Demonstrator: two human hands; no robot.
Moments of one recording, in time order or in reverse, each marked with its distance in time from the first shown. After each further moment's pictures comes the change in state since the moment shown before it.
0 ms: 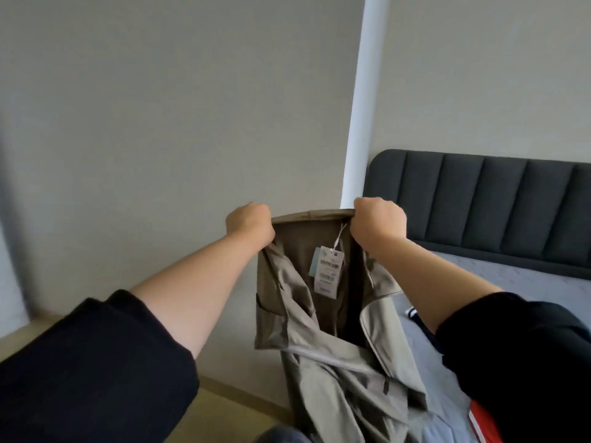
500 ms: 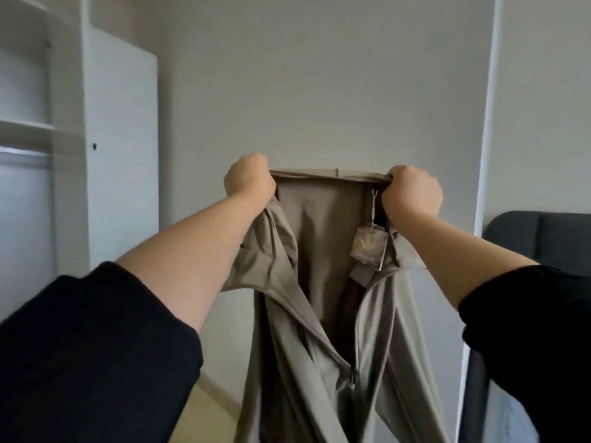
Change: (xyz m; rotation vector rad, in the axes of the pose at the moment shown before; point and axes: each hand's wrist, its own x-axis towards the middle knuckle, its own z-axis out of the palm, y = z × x) left_hand 0.035 -0.180 -0.207 -0.031 0.542 -0.378; right_hand 0.109 -0.169 -0.112 0.420 0.299 0.004
